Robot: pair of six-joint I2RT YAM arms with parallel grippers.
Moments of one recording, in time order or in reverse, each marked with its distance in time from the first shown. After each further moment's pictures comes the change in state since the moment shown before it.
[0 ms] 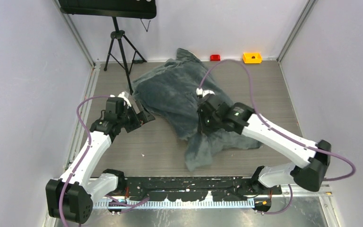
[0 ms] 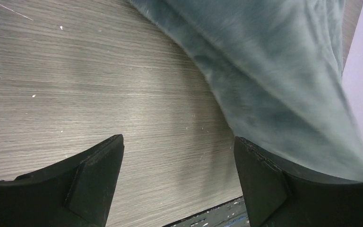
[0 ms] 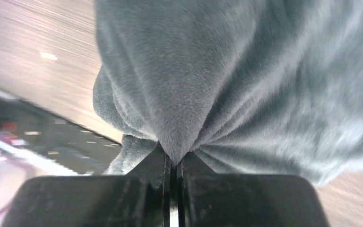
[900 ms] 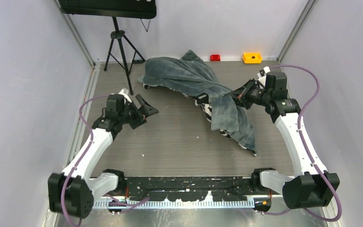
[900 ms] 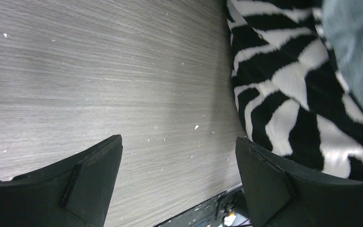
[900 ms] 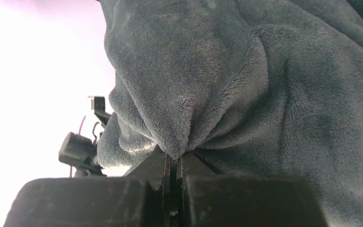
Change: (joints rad) left arm 0.002 0.009 -0.010 0.123 0.079 -0.150; right arm -0.865 -0.191 -0.093 0.367 -0.768 0.376
